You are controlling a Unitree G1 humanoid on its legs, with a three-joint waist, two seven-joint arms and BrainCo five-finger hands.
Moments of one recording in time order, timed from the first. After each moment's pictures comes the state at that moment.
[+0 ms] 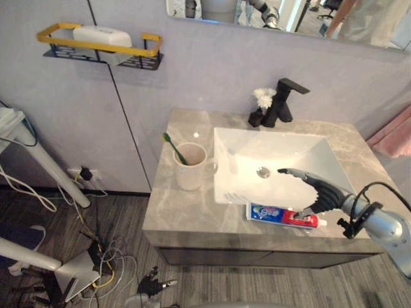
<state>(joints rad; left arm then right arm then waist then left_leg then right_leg) 0.13 0.14 -0.01 1.03 -0.10 -0.16 -0.02 0.10 -0.96 0.06 -0.17 -0.02 -0.22 0.31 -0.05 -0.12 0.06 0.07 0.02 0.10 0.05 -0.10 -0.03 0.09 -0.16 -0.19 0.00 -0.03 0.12</state>
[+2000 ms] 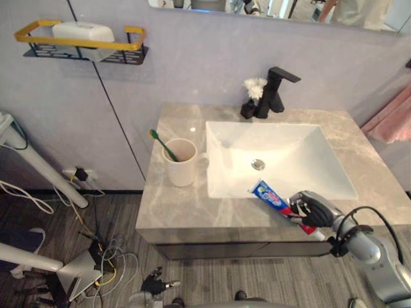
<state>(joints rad) 0.09 0.15 -0.07 1.07 -0.12 -0.14 -0.02 0.23 -0.67 -0.03 -0.22 -0.40 -0.17 0.27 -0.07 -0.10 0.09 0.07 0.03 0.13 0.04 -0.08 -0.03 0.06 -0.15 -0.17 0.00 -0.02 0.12</state>
